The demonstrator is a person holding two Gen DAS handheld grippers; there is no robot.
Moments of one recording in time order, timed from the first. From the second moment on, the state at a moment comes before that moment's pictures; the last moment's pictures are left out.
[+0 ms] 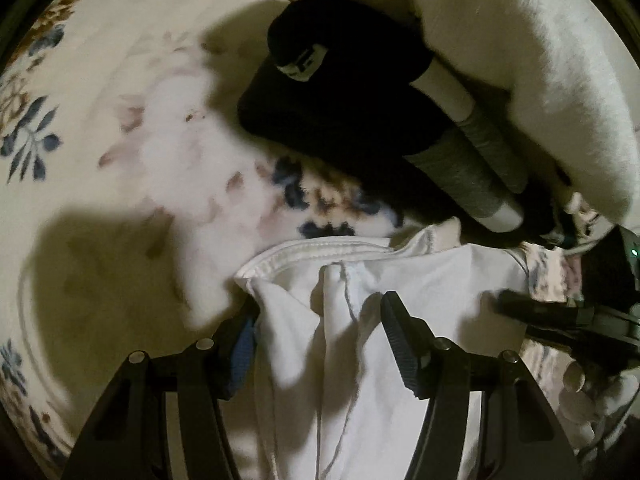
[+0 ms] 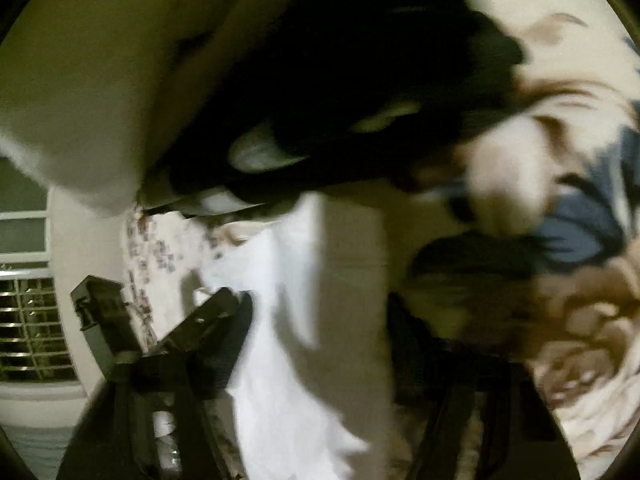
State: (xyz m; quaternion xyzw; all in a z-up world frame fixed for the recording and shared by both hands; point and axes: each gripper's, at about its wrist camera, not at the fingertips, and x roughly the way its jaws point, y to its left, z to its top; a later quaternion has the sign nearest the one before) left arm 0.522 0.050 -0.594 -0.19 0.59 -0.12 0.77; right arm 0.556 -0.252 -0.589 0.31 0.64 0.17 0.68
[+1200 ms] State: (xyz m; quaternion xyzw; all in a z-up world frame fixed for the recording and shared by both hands) left arm 0.411 0.078 -0.466 -0.17 0.47 -0.26 0.83; right arm 0.448 -0.207 -0.471 0.22 0.53 0.19 0.80
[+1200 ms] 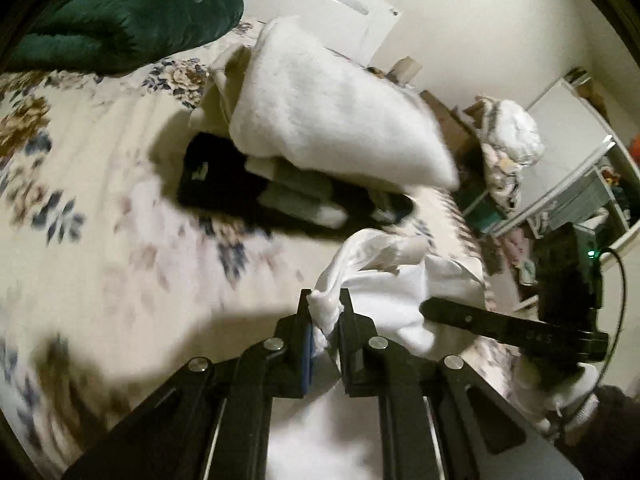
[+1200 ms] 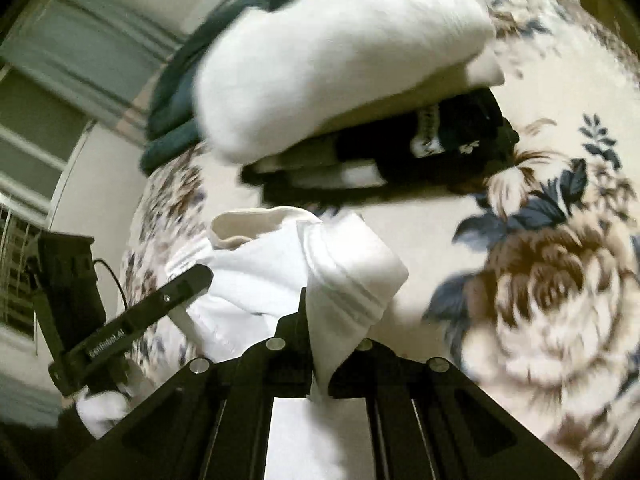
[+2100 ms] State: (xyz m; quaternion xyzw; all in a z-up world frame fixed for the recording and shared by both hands) left arm 0.407 0.068 -0.599 -0.17 0.60 -0.23 0.74; right arm 0.352 -0.302 -0.599 0.41 0.63 0.14 0.65
